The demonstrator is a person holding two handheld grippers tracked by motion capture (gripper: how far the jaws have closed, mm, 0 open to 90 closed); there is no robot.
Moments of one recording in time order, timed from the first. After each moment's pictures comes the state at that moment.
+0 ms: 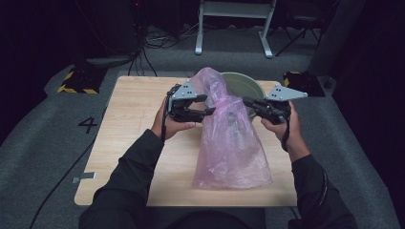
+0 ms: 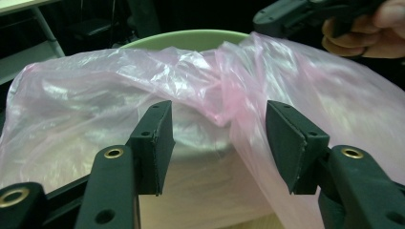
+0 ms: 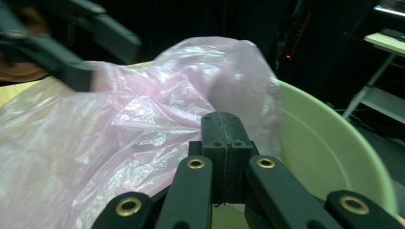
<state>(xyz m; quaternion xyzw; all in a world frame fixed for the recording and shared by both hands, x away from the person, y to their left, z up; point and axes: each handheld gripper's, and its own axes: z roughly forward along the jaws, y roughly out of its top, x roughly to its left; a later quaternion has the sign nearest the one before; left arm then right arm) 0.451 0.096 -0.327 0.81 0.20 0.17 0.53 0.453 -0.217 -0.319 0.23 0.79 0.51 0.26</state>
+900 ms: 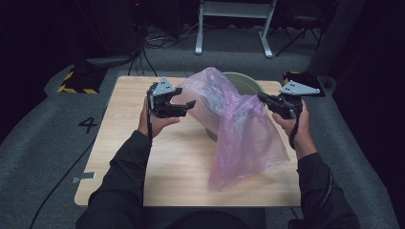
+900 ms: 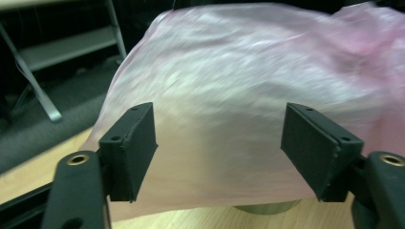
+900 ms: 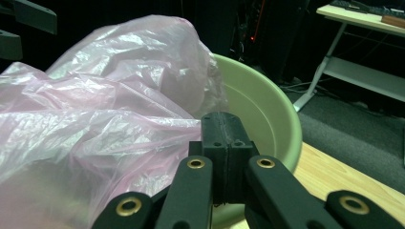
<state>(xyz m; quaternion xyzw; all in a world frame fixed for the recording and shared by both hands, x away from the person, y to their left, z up) 0.480 0.148 -0.351 0.76 0.32 0.21 0.52 0.472 -0.254 -0.326 0.31 0.76 0.49 0.28</state>
